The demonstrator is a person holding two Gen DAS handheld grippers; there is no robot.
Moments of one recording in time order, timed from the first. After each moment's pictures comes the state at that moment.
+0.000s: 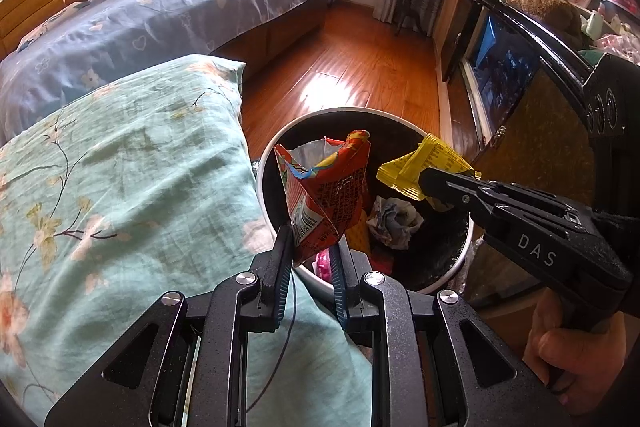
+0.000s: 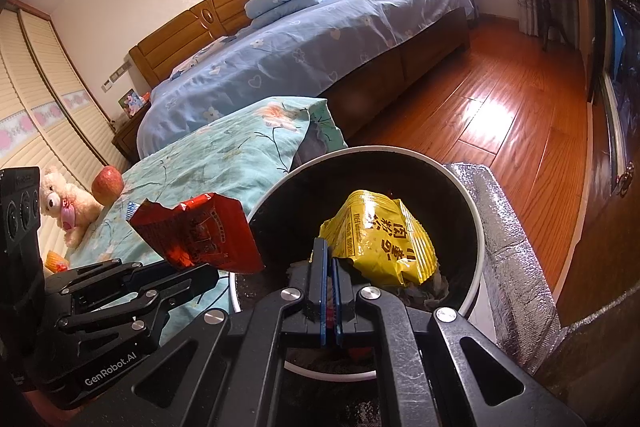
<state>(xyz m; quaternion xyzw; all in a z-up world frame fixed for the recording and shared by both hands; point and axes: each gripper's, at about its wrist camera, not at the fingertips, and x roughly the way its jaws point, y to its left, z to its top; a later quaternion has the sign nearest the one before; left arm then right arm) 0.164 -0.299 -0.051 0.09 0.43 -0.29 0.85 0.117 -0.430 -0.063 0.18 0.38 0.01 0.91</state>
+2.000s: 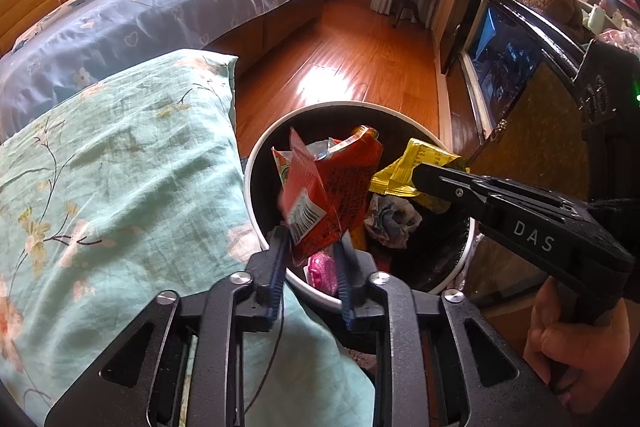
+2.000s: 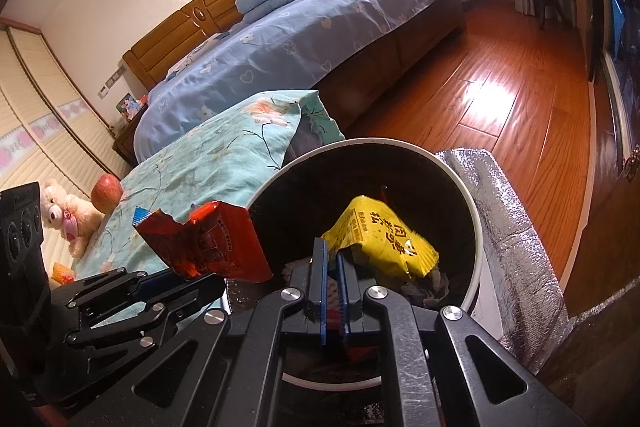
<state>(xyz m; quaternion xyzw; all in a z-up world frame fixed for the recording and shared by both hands) 0.168 -0.311 -0.058 0.10 0.44 -0.29 0.84 0.128 -0.445 -0.073 0.21 0.40 0.01 0.89</state>
